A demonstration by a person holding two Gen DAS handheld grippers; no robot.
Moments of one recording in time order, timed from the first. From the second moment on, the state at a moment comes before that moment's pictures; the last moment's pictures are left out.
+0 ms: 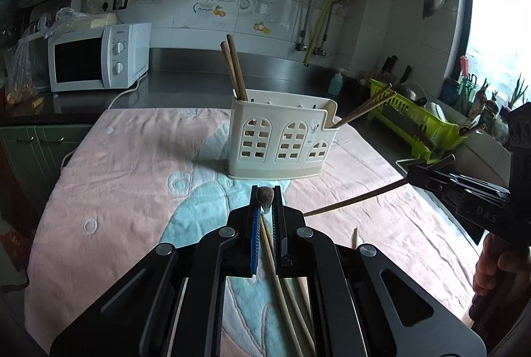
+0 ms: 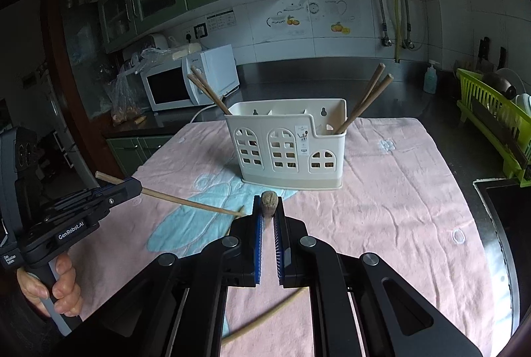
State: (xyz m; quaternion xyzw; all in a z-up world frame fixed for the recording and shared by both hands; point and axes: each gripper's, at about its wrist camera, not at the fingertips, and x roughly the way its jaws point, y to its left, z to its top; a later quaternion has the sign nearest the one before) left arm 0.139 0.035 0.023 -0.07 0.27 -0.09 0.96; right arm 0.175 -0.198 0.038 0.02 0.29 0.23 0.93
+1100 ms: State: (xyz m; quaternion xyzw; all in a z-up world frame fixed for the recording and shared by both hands) left arm 0.300 0.019 0.172 -0.07 0.12 -0.03 0.99; right arm 0.309 -0.219 0.144 -0.05 0.28 0.20 0.94
